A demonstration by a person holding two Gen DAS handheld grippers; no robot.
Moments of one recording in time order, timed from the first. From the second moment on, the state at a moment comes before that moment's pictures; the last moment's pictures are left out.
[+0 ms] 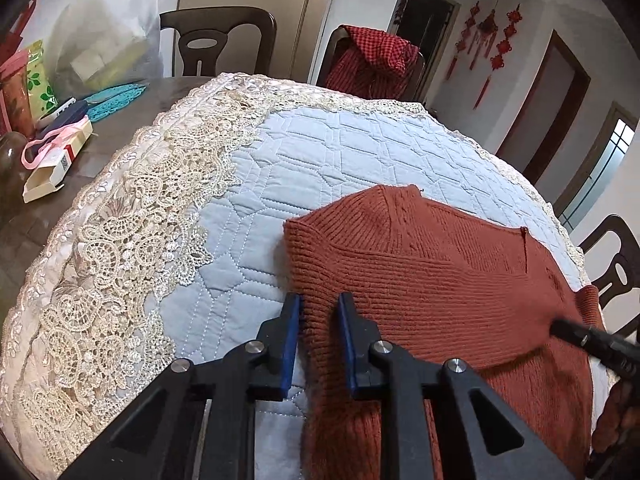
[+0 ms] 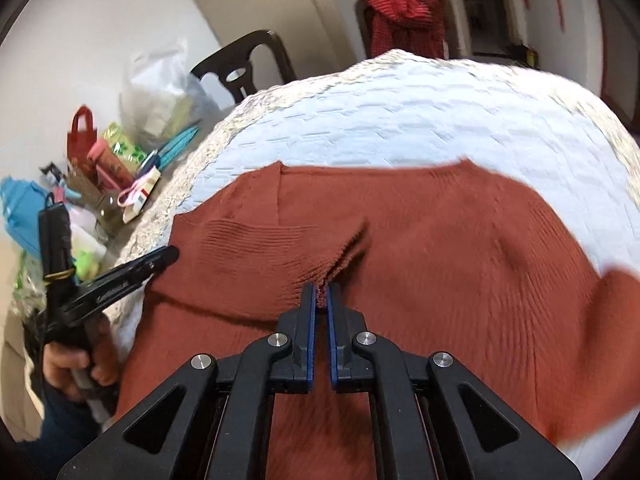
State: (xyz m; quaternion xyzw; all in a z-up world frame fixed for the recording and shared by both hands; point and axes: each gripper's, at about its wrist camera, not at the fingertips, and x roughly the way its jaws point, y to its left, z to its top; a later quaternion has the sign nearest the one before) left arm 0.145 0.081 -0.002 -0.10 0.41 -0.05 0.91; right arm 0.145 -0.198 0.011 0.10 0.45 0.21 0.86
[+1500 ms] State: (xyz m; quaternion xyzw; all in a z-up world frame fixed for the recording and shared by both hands) left arm 0.065 0.014 0.036 0.01 0.40 -0.06 0.92; right arm 0.082 -0.220 0.027 0.07 0.43 0.21 0.88
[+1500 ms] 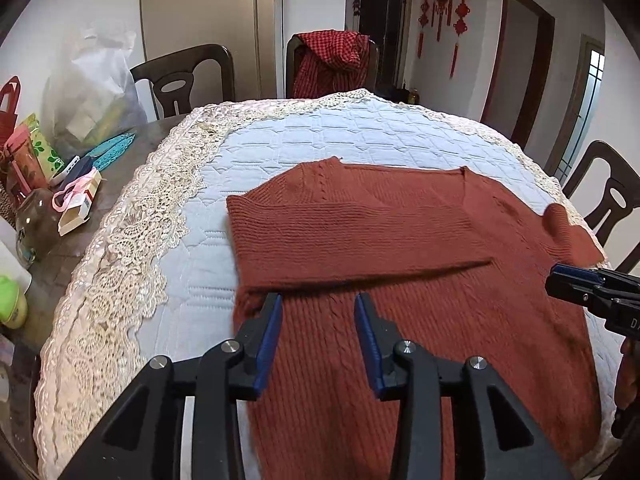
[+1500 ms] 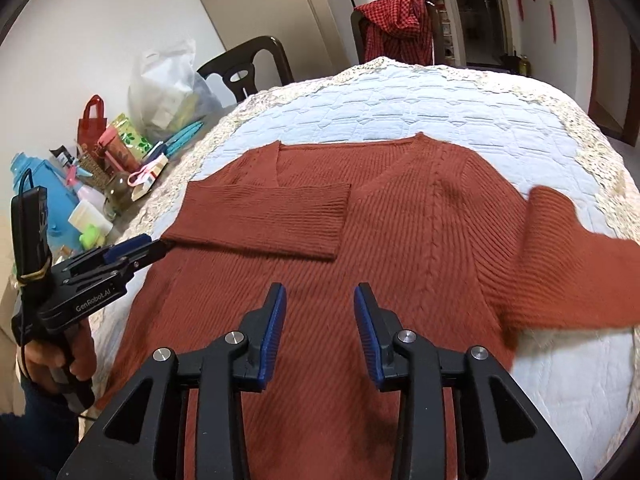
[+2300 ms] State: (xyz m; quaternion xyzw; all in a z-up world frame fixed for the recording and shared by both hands) left arm 0.052 -0.046 0.022 0.01 0.40 -0.10 0.91; right arm 0.044 -0.323 0.008 0.17 0.41 0.11 0.89
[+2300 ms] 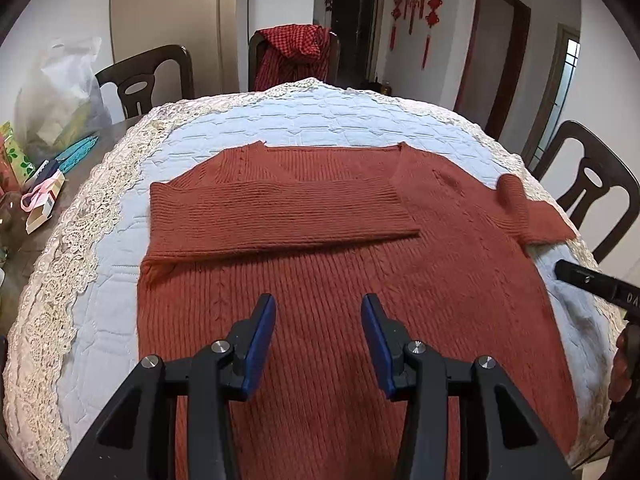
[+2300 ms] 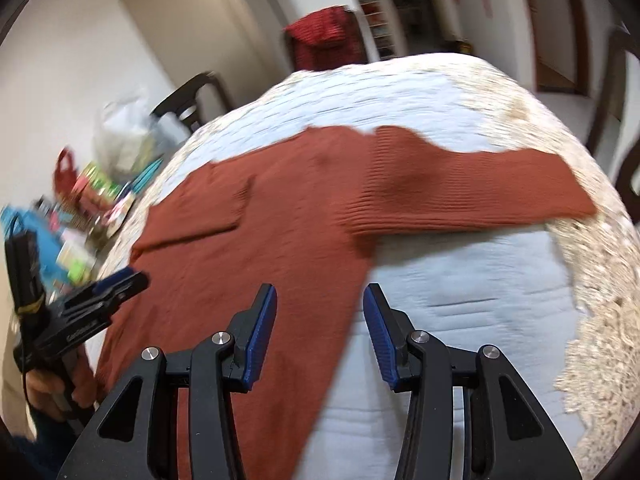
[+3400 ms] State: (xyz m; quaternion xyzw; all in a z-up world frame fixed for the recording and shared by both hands) left arm 0.060 -0.042 0.000 -0.01 0.41 -0.10 0.90; right arm 0.100 -0.393 0.039 0.28 0.33 0.04 0.90
